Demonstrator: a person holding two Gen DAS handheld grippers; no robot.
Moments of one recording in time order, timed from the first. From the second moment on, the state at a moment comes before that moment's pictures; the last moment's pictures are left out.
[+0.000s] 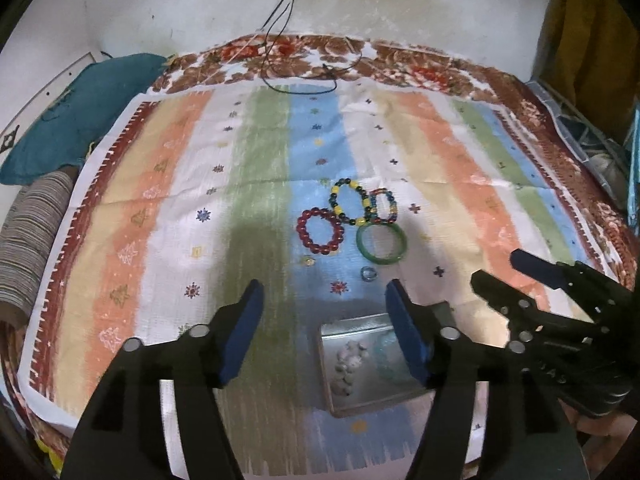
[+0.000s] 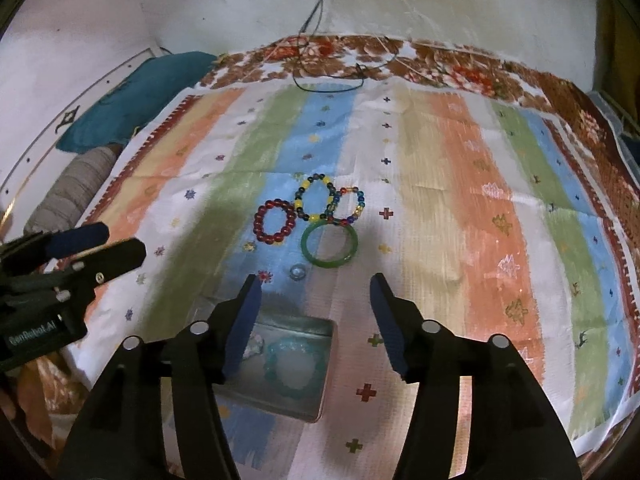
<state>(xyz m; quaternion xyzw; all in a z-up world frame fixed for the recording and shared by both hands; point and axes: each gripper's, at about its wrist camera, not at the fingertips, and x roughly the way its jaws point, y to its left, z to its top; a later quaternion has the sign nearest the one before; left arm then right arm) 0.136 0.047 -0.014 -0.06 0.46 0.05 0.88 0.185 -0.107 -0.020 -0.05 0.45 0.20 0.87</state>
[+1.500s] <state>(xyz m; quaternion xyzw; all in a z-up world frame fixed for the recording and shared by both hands) 0.234 0.086 -0.112 -0.09 0.57 0.07 0.81 0.255 -0.060 -0.097 -0.09 0.54 0.21 0.81</state>
